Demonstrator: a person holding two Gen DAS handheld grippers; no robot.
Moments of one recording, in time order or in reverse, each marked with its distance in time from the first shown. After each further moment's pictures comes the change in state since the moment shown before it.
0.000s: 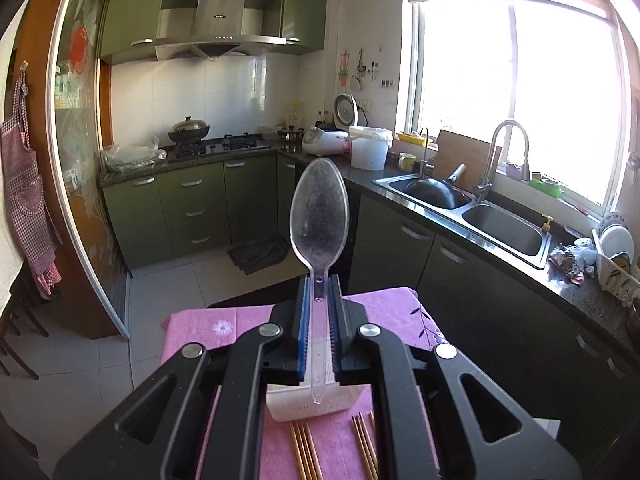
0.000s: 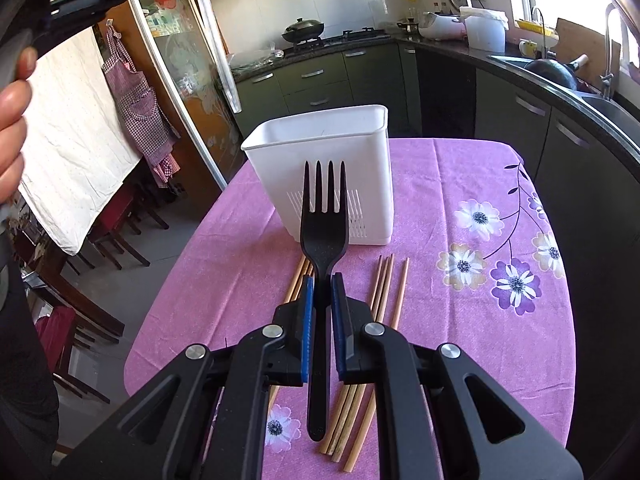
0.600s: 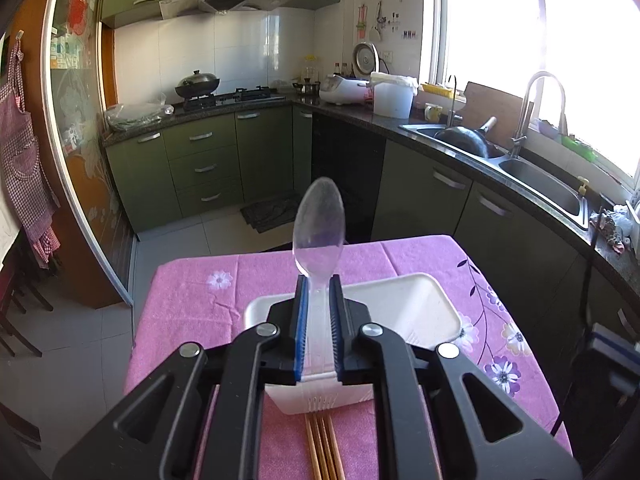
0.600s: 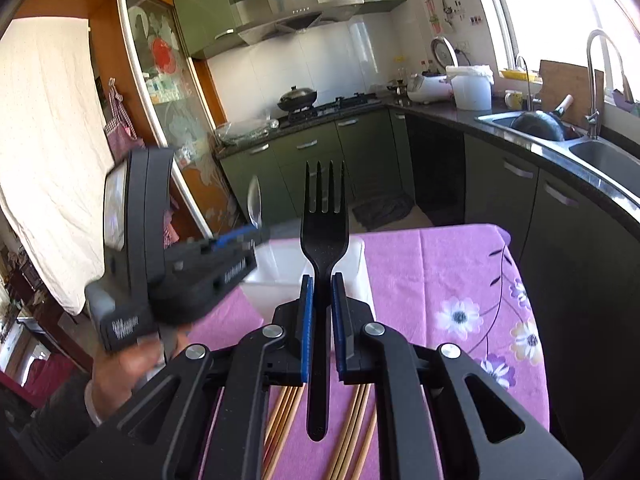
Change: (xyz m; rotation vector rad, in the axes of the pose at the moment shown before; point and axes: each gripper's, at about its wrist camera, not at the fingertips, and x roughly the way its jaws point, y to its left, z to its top) left arm 0.113 0.024 -0.079 -0.019 0.159 0.049; right arm -0.037 -0.015 0.082 0.025 -0.279 -0.018
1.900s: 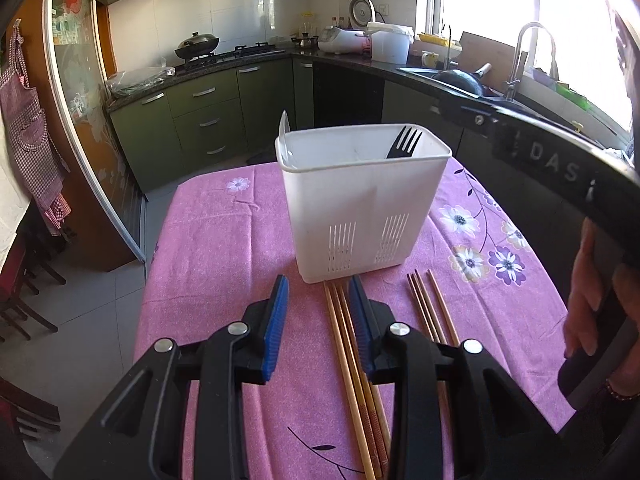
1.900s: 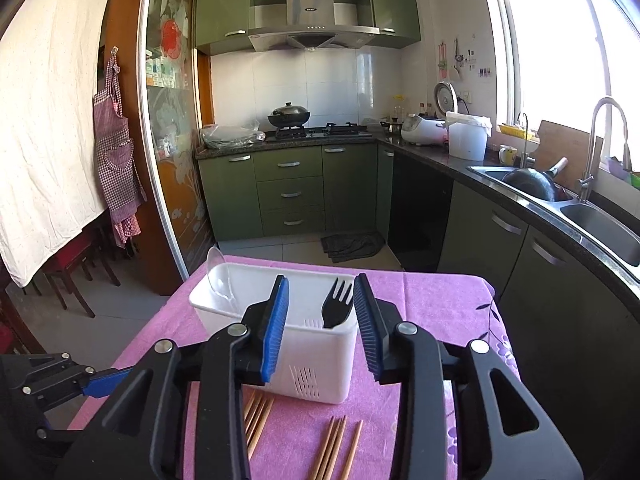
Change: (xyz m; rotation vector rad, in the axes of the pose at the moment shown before) left arm -0.054 0.014 -0.099 0.049 0.173 0.025; right arm 0.056 0.026 -0.016 -0.181 -0.054 -0.132
